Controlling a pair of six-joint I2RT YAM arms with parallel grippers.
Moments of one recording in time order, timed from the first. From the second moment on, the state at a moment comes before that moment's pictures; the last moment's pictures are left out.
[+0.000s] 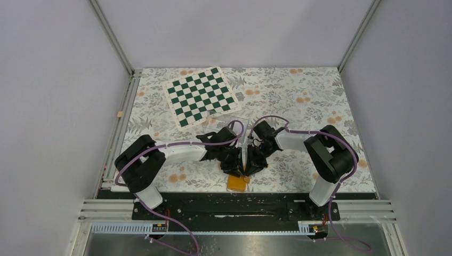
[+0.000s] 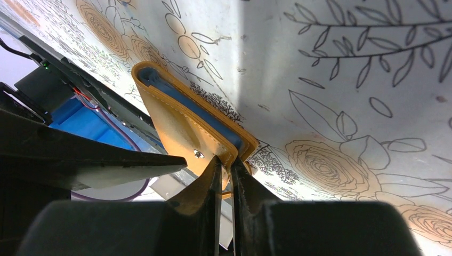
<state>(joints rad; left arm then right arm) -0.90 1.66 0.89 -0.27 0.45 -0.89 0.61 1.74 0.82 -0.45 -0.65 0.64</state>
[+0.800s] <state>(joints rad) -0.94 1.68 0.93 -0.28 0.45 -0.90 0.61 1.74 0.82 -0.43 -0.66 0.64</state>
